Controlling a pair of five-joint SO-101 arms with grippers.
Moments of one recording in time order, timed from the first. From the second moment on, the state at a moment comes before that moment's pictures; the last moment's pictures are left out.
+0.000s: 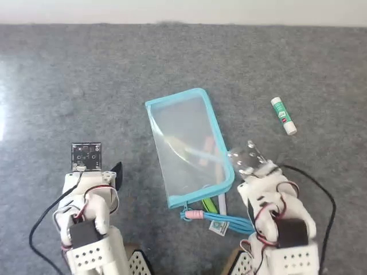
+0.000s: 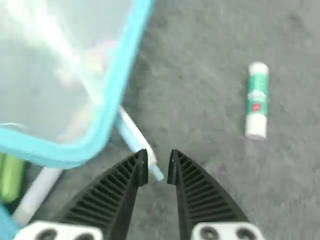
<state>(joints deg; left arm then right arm) -24.4 -103.1 96.7 62.4 -11.0 -12.1 -89.1 75.1 68.8 29.9</state>
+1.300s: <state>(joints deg) -31.8 -103.1 96.7 59.2 -11.1 -51.3 -17.8 52.2 57.4 21.9</state>
